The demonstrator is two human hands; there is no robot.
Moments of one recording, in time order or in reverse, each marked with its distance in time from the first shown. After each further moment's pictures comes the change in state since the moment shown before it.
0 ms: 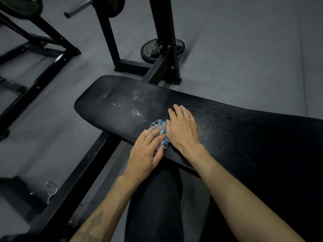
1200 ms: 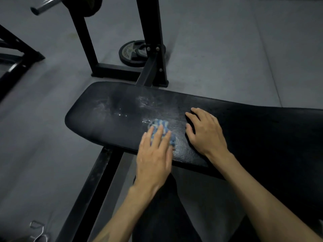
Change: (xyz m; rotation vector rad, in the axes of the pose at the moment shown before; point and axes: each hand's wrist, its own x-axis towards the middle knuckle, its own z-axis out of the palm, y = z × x) left_hand 0.007 -0.054 -0.014 0.025 -0.077 -0.071; right_hand 0.001 -0.003 0.018 -0.064 0.216 0.087
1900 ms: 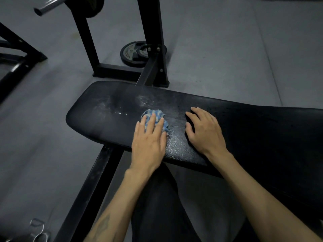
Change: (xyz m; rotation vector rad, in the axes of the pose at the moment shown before) left_hand 0.034 -0.017 -0.004 0.052 -0.078 -0.096; right_hand -0.001 -0.002 -0.001 0.034 0.004 0.013
